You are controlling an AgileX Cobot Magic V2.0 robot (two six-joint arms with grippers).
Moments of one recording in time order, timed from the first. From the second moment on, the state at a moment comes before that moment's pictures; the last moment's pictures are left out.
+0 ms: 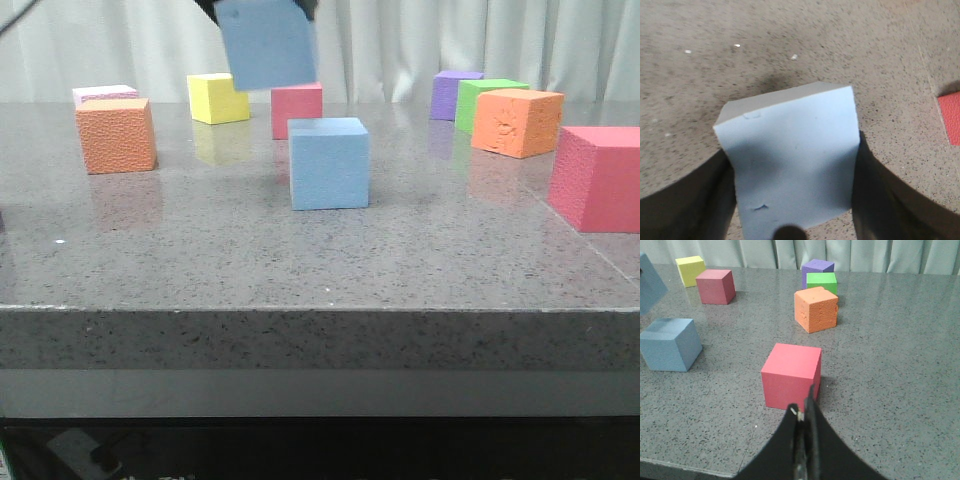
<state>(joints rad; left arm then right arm) -0.58 1.90 -2.02 -0.12 1.26 -0.23 0.13 0.22 -0.37 0.06 0.44 0.02</state>
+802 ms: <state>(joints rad) -0.63 1.96 -2.04 -0.13 1.26 -0.23 0.13 0.22 -0.37 0.06 0.44 0.02</state>
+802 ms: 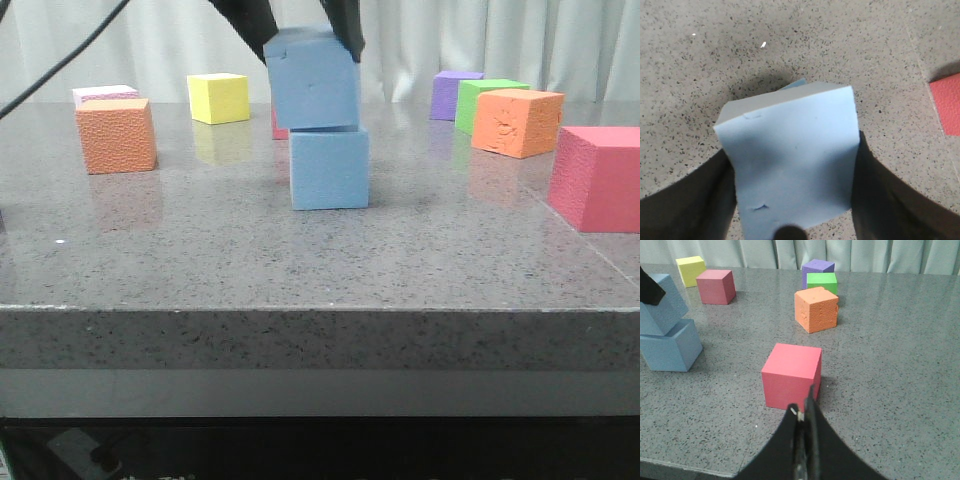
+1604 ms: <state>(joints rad) -0.63 1.97 -2.04 -0.12 1.25 -0.22 0.13 0.22 -0.37 0.06 0.44 0.02</state>
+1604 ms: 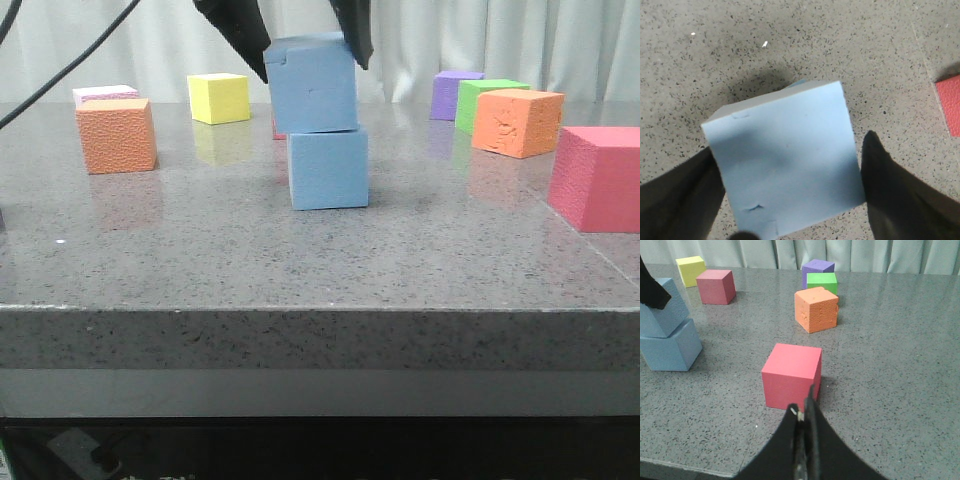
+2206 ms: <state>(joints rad) -0.64 1.97 -2.15 -0.11 1.26 -0.20 0.13 0.22 -0.37 0.06 0.44 0.02</state>
